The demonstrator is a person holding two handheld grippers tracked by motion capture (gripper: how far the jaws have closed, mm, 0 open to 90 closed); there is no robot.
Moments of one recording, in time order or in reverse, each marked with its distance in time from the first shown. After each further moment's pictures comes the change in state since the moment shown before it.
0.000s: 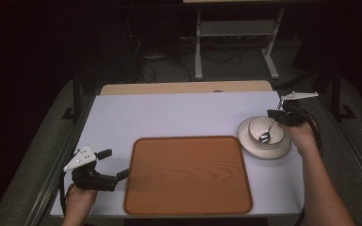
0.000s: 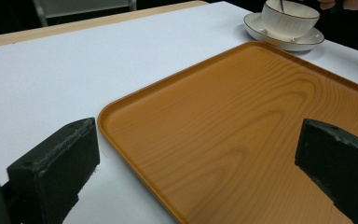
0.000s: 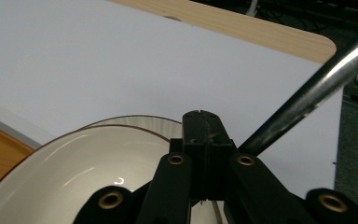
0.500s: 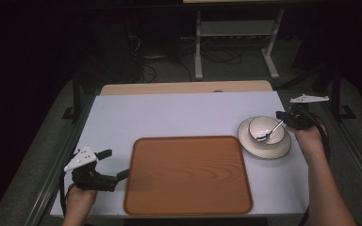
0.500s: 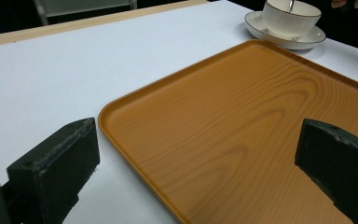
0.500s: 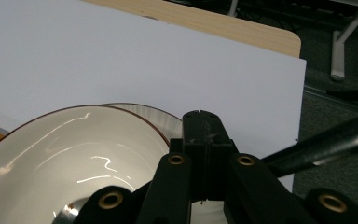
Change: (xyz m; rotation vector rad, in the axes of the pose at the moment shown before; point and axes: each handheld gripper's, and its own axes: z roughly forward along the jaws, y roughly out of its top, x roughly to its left) left arm 0.000 0.000 0.000 0.004 0.003 0.002; right arm -0.009 -0.013 -0.018 -0.022 -0.067 0.025
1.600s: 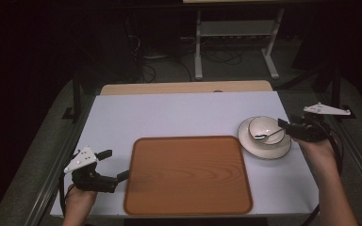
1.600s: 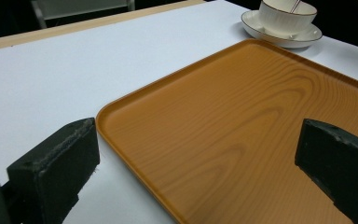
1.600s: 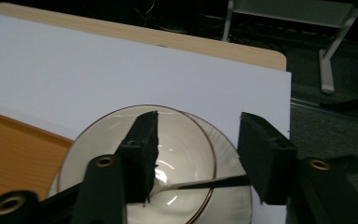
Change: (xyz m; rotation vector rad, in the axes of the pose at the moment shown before) left arm -0.003 0.001 -0.001 -0.001 -0.006 0.018; right arm 0.027 -0.016 -0.060 -0.117 -0.017 0.066
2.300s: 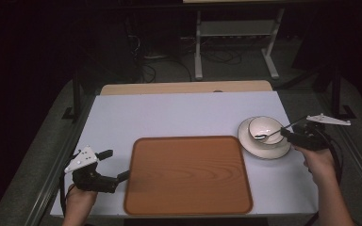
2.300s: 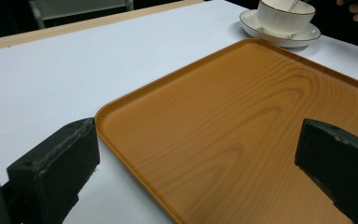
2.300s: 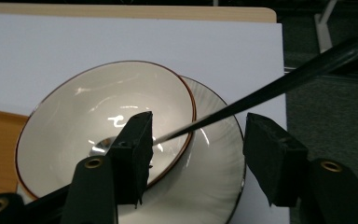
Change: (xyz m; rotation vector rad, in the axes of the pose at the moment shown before) left arm -0.001 0.001 0.001 0.002 -0.006 0.007; right arm -0.015 -0.034 0.010 0.047 -0.028 0.119
